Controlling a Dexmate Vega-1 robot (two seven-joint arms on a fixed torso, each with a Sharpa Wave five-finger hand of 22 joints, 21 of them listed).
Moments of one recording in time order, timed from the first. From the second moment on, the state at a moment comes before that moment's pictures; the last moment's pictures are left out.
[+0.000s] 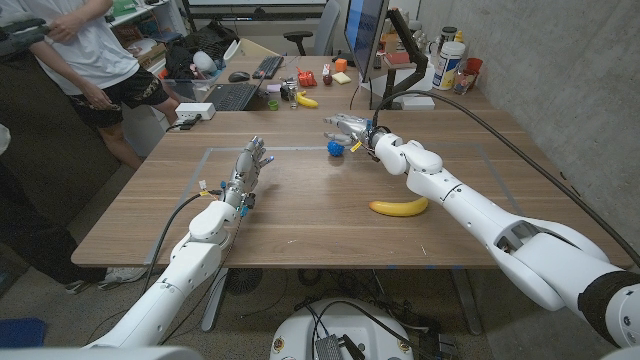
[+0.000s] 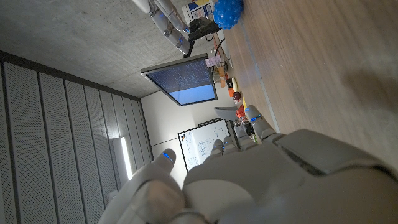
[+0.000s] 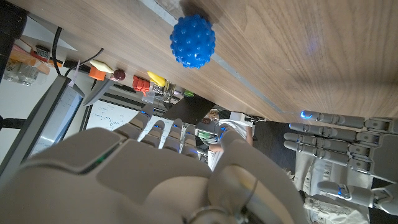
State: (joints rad) left arm 1.04 0.43 0.19 -1.44 -0.47 -0.25 -0.05; left_hand 0.00 0.06 0.40 0.20 0.31 -0.18 0.04 0.19 0.19 -0.17 -0.03 0.19 0.18 -0.17 -0.01 0.21 0.19 -0.17 -0.03 0.81 0.19; right arm -0.45 -0.33 -0.70 -1.24 -0.92 0.07 0.07; right_hand 0.25 0.16 0.40 0.05 0.19 0.02 -0.10 0.19 0.19 0.05 -0.09 0.20 0.18 -0.07 -0.04 0.18 0.17 -0.01 -0.03 0.34 0.19
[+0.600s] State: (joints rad) left arm 1.03 0.43 0.19 -1.44 -0.47 -0.24 -0.05; left_hand 0.00 0.06 0.40 0.20 0.31 -0.18 0.04 0.19 0.19 -0.17 -0.03 0.19 0.18 -0.17 -0.01 0.21 0.19 -0.17 -0.03 0.81 0.19; right arm -0.44 -0.33 -0.71 -1.21 -0.93 0.08 0.07; right_hand 0.25 0.16 0.40 0.05 0.18 0.01 -0.10 0.19 0.19 0.04 -0.09 0.20 0.18 -0.07 -0.04 0.18 0.17 -0.01 -0.03 0.34 0.19
